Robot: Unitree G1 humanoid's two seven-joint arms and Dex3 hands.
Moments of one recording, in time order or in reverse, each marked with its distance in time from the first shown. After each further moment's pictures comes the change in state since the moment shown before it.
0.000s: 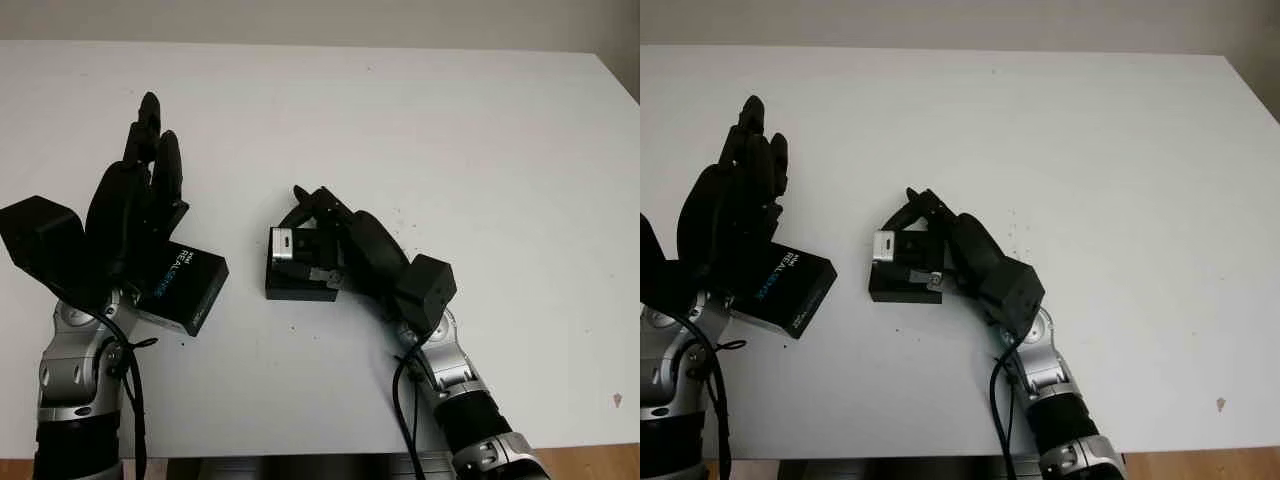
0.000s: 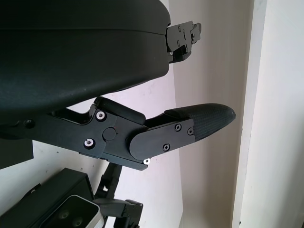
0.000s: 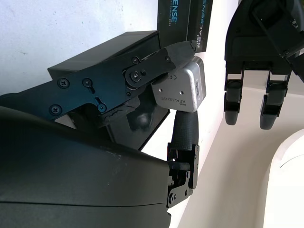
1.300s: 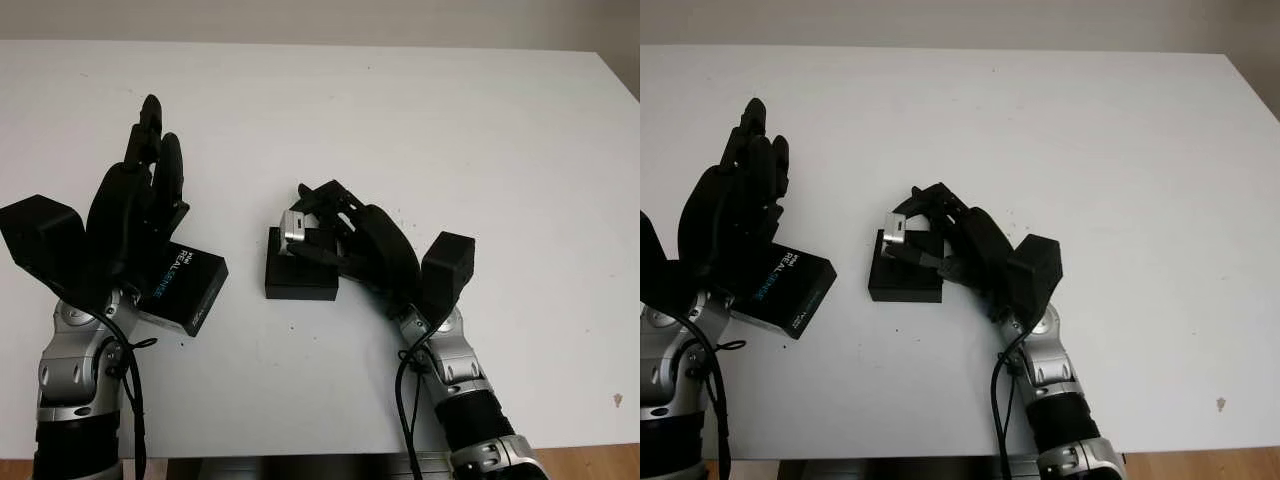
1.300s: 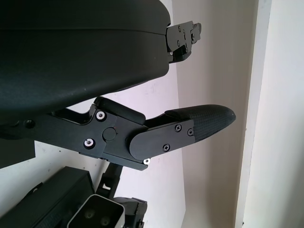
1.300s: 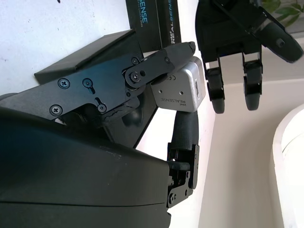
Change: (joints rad) left arm 0.000 0.001 0.000 -0.002 0.000 0.016 0.002; right arm -0.006 0.040 -0.042 -0.058 0.162 0.189 0.098
